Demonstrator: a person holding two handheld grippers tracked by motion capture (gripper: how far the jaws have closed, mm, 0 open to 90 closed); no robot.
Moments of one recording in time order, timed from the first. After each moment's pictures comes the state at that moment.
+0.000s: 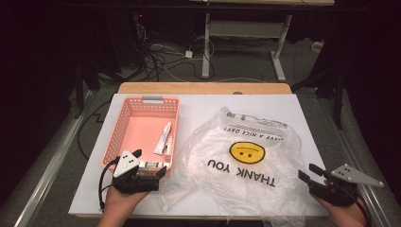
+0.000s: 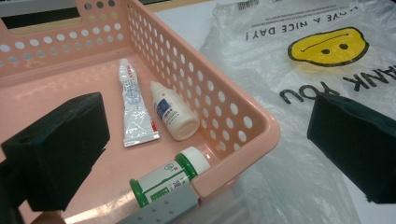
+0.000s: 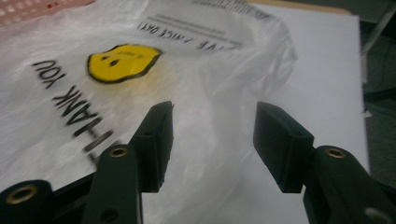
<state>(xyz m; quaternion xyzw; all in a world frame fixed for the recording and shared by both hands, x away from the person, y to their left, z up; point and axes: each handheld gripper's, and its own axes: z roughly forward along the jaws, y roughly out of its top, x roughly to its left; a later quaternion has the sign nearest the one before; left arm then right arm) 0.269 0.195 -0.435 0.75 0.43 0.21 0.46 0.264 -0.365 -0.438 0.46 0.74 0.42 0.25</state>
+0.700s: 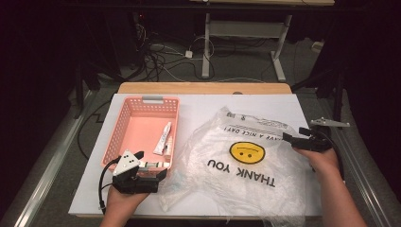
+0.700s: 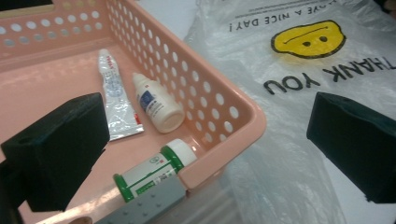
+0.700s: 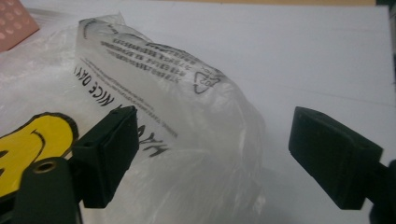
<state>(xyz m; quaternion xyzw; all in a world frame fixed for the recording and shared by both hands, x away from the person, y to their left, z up) 0.270 0.199 -0.437 0.76 0.41 0.17 0.47 0.415 -0.362 -0.446 0.51 0.74 0.40 0.18</state>
